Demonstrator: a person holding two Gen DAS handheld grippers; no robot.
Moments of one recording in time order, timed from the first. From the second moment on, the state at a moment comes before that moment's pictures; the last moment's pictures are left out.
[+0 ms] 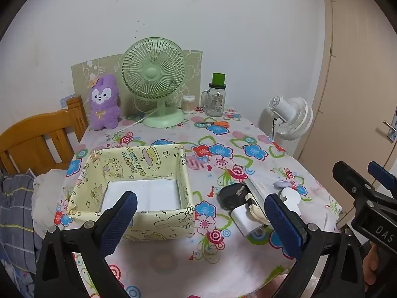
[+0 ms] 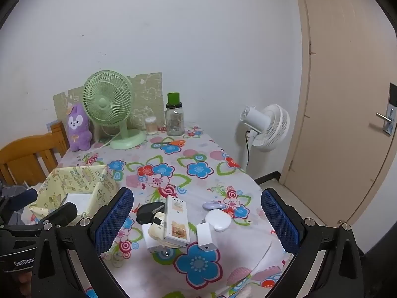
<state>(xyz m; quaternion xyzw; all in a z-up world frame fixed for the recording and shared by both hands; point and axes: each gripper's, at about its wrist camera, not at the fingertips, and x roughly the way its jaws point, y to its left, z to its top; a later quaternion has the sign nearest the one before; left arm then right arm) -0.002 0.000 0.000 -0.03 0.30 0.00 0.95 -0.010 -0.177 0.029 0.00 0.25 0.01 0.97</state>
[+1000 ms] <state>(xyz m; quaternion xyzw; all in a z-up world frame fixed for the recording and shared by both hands) -0.007 0.005 0.005 -0.04 0.29 0.01 0.96 -0.010 -0.165 0.031 -0.02 0.25 0.01 0.97</state>
